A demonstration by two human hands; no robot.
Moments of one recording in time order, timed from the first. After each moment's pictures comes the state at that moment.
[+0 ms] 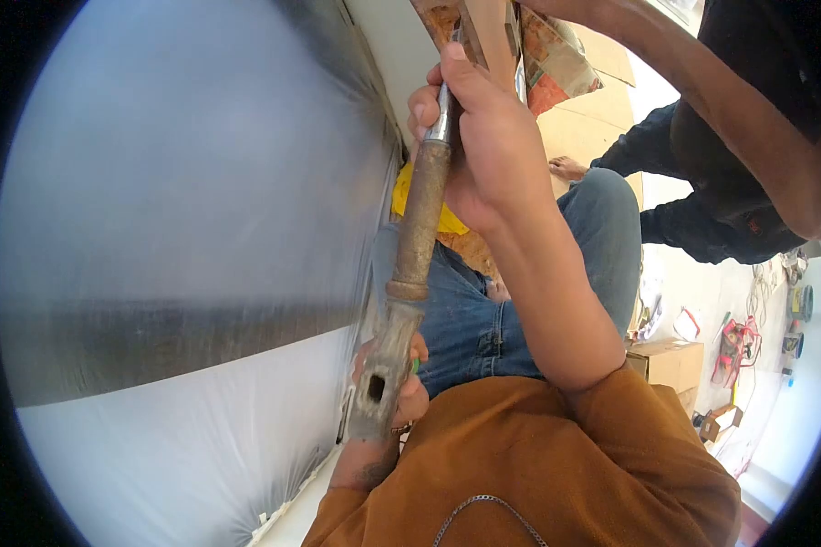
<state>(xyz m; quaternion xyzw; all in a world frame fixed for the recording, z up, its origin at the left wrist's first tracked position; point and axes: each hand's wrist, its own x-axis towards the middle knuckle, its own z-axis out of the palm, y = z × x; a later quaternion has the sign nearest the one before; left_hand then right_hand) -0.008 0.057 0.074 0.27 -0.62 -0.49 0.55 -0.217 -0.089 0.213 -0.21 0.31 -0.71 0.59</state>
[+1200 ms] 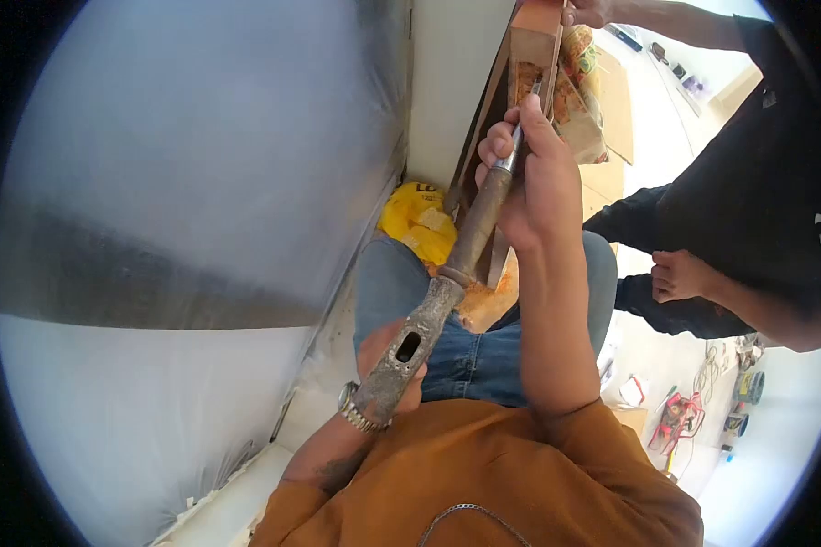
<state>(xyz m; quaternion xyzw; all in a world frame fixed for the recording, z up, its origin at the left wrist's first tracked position) -0.029 0.050 0.070 0.42 -0.62 -0.47 0.47 -0.225 -0.102 0.217 -0.24 0.35 -0.69 0.58</state>
